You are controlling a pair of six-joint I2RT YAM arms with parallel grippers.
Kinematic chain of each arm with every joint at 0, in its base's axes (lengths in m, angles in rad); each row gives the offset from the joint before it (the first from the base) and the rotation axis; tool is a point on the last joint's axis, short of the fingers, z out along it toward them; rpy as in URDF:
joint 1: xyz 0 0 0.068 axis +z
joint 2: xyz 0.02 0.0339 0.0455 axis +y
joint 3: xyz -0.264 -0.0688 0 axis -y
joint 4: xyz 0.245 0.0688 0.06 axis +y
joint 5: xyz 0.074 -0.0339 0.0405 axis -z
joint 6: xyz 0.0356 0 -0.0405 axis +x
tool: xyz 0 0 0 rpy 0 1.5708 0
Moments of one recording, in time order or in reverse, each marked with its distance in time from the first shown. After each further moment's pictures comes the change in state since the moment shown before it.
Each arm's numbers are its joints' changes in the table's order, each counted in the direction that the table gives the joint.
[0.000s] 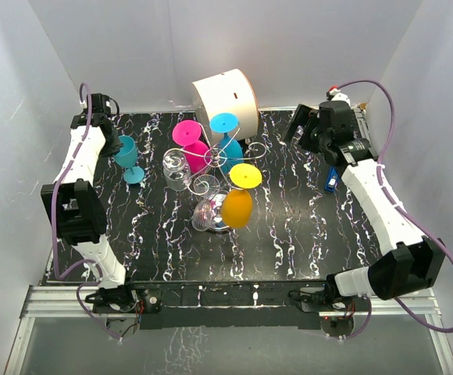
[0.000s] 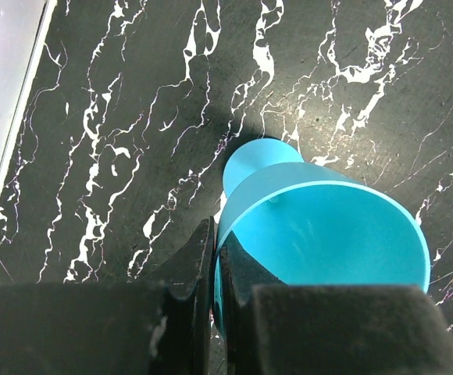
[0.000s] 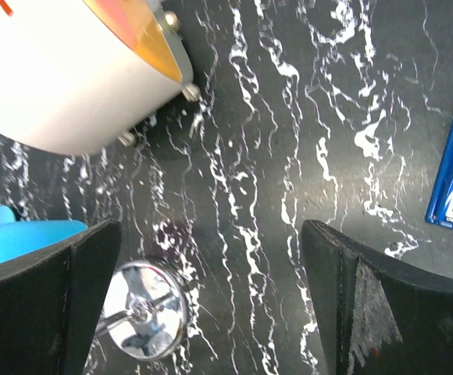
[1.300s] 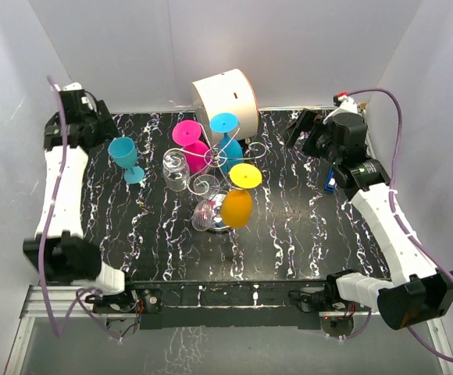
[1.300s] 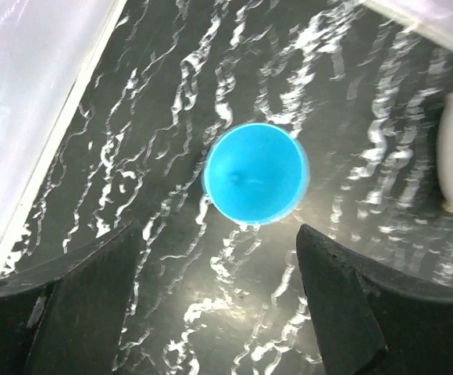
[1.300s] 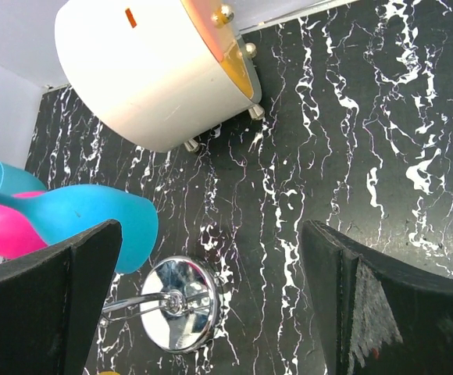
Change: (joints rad) left arm 0.013 -0.265 -0.032 -0.023 0.036 0.020; right arm 0.000 -0.199 -0.149 -0.182 -0.114 -0.001
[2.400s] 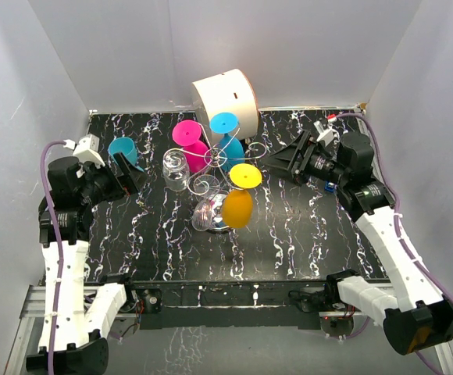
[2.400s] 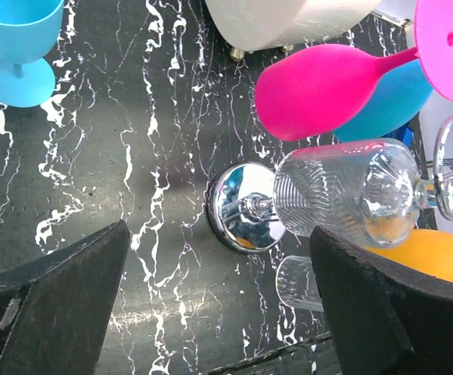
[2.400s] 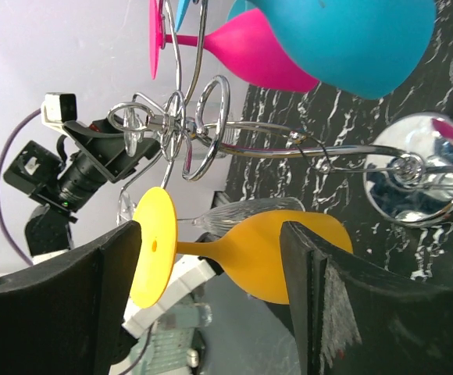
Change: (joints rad) left arm 0.000 -0.742 -0.563 -0.076 0.624 -0.097; right arm 0.002 -0.176 -0.175 -0.094 -0.666 0.467
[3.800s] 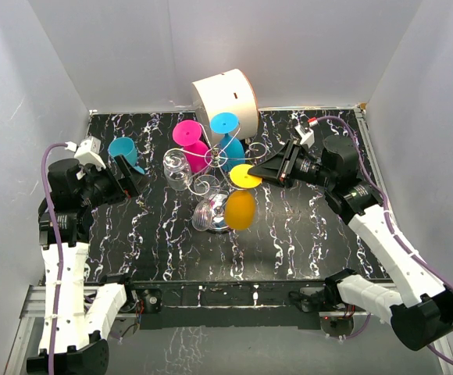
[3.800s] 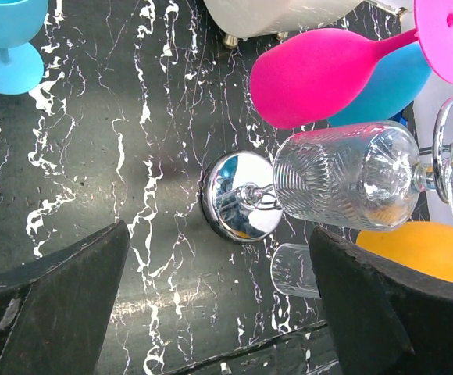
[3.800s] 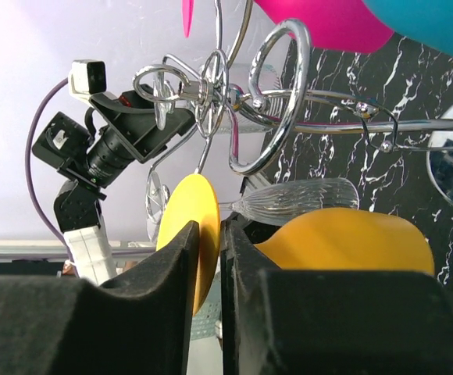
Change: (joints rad) left arm 0.000 -0.019 -0.004 0.029 0.033 -0.004; right arm 0.151 0.028 -0.038 -0.124 0.010 0.133
